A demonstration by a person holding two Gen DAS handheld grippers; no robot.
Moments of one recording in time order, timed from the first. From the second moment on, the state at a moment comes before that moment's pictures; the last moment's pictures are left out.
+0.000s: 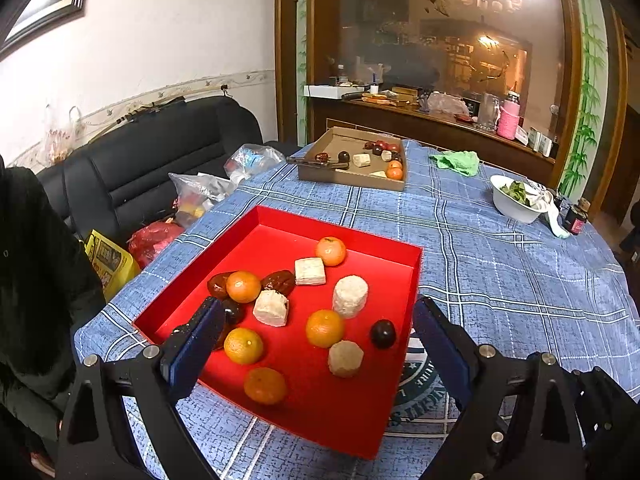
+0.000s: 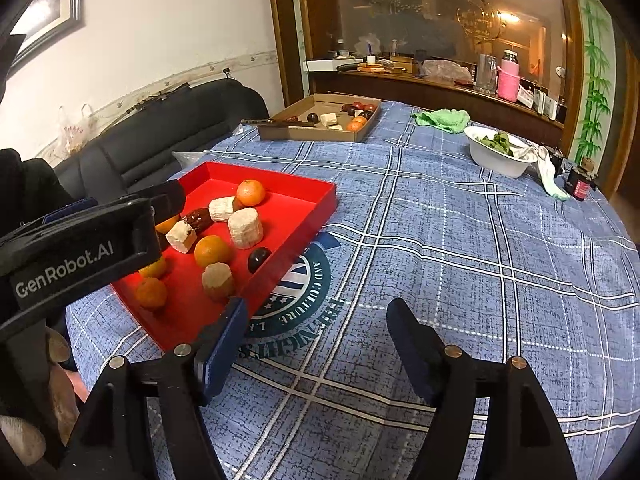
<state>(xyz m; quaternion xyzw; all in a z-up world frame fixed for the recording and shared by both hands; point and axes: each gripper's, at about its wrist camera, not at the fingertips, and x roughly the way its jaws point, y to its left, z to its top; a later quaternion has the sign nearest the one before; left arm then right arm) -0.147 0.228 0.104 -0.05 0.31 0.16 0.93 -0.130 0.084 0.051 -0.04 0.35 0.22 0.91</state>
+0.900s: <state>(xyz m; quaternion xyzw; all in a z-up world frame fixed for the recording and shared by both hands) -0.123 0.367 0.063 -0.08 0.39 0.31 0.86 -0.134 0.078 0.043 -0.04 0.36 0.22 0.91</state>
